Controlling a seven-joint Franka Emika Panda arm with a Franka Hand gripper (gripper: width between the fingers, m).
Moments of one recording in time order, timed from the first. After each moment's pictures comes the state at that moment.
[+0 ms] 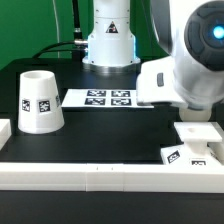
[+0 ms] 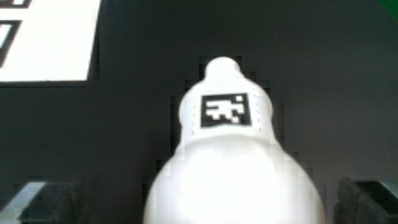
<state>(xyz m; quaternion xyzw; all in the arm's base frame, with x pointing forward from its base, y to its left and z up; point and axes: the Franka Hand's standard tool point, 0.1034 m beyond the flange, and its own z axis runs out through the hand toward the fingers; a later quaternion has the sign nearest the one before) 0.483 0.125 0.035 -0.88 0.05 0.46 0.09</state>
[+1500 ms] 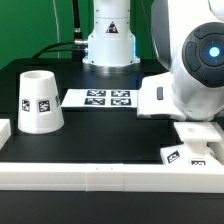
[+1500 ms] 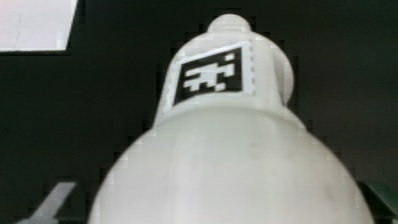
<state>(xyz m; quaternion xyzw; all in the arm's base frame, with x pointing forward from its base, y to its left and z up) 0.470 0.128 0.009 -0.89 0.05 0.44 0.08</state>
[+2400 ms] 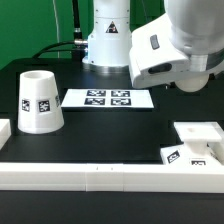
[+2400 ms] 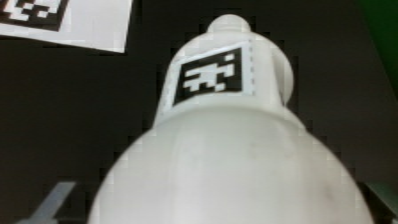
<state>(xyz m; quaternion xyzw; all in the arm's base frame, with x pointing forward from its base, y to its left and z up) 0.511 0.109 0.090 -0.91 -0.03 0.39 0.12</state>
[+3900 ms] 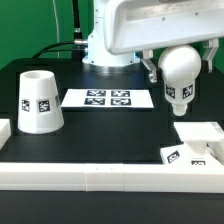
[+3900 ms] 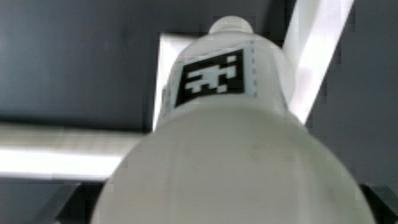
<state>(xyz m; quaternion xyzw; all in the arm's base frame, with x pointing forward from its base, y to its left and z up) 0.609 0.065 0.142 -0.99 -0.07 -0.14 0.06</state>
